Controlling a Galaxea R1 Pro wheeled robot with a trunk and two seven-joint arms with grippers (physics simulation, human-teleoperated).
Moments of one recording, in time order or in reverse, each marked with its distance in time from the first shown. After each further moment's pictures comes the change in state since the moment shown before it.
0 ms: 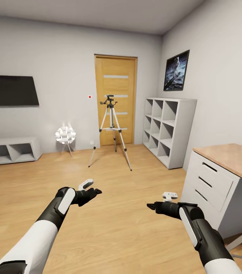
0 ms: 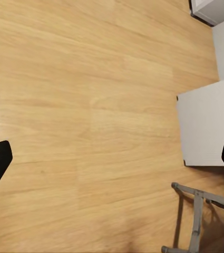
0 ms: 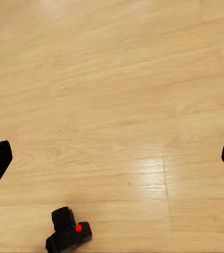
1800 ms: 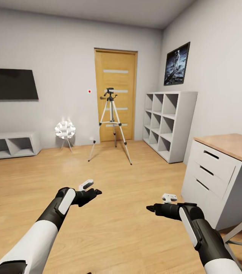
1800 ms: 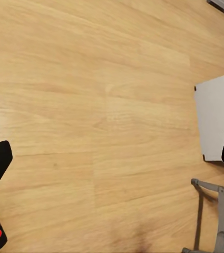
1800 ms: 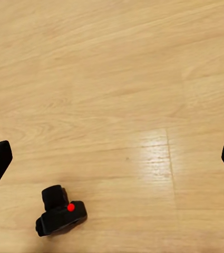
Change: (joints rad) left arm 0.000 0.000 -0.003 0.006 -0.004 -0.002 0.000; right arm 0.000 0.001 0.000 0.000 -0.006 0.065 0.007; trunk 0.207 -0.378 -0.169
